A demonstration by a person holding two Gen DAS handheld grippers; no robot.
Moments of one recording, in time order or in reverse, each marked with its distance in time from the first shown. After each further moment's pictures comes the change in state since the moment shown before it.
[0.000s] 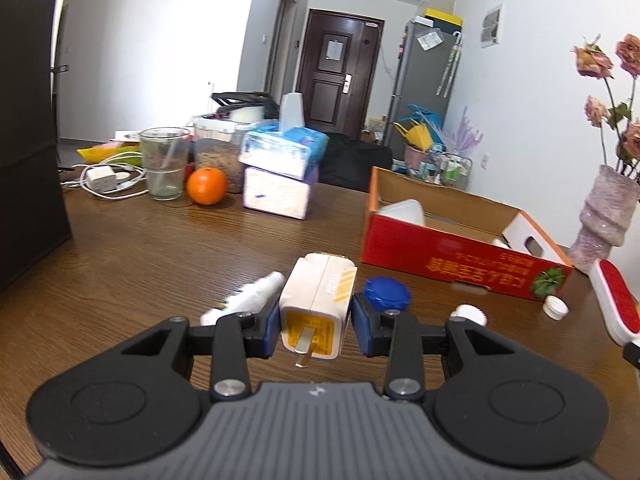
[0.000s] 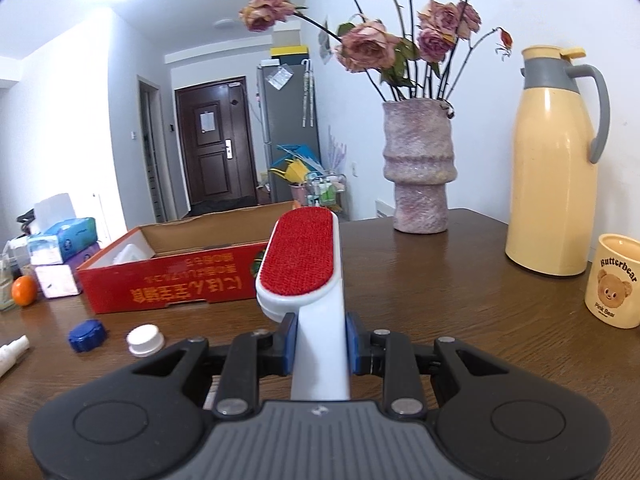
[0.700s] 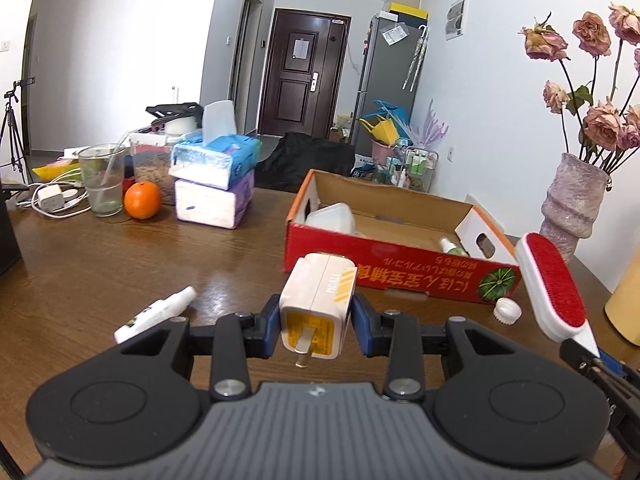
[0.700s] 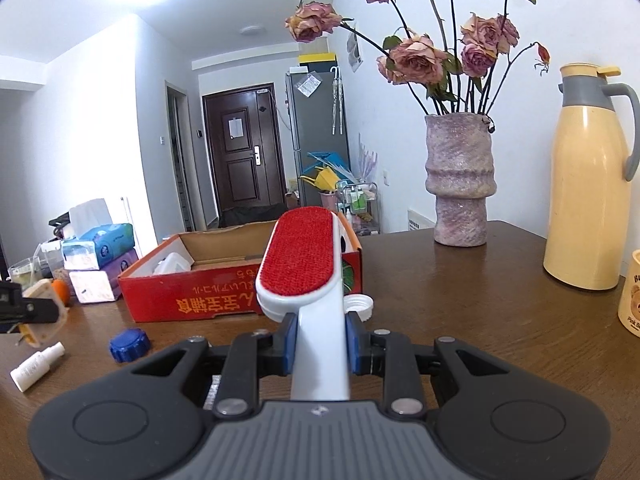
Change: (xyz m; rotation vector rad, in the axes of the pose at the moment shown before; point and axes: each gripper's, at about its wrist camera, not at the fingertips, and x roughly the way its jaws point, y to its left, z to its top) left arm 0.011 -0.070 0.013 0.049 0.000 -0.072; right arm -0.003 0.031 0.009 -0.012 -0.023 0.085
